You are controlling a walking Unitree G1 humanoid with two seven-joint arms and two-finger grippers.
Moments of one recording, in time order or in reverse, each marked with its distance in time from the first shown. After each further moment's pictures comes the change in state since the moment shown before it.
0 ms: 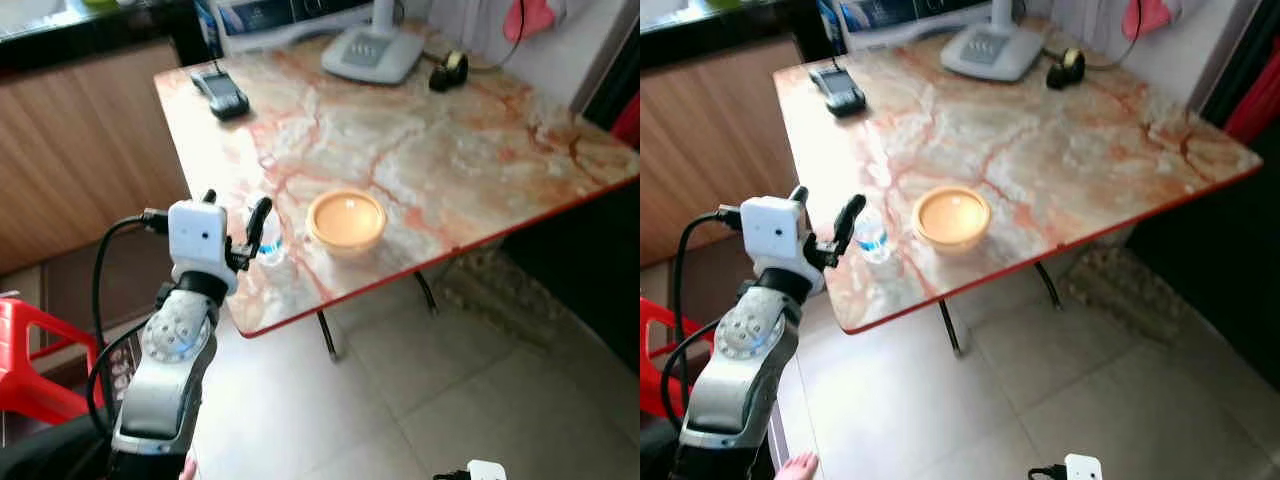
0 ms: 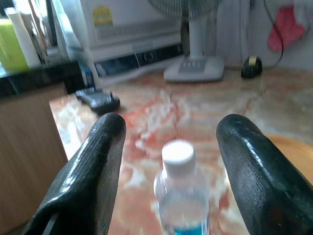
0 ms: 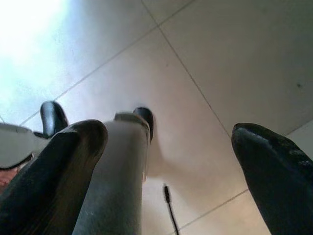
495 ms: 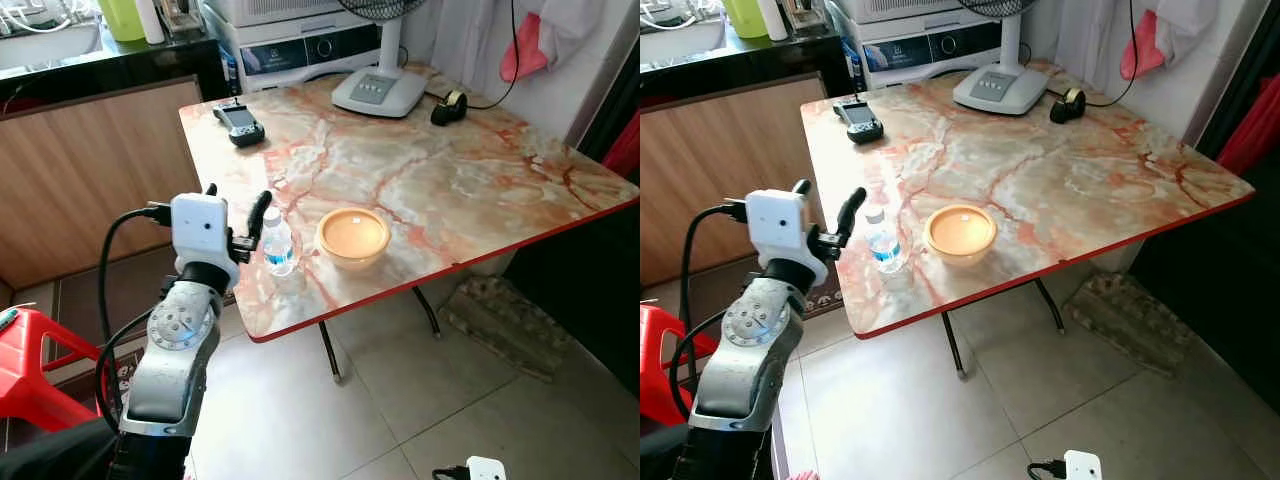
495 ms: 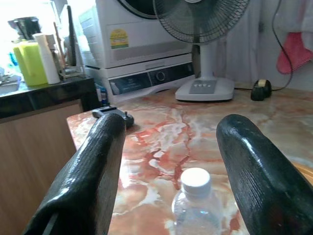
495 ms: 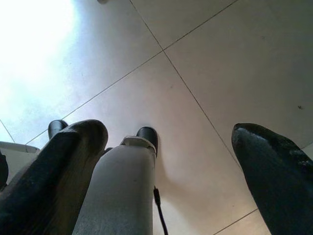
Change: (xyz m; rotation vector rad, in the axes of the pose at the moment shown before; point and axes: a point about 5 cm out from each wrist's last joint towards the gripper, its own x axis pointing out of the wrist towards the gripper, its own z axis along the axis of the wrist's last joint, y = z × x) left arm 0.009 0.004 -0.007 -0.012 0.016 0.027; right arm 0.002 0.002 0.006 0.015 -0.009 0.002
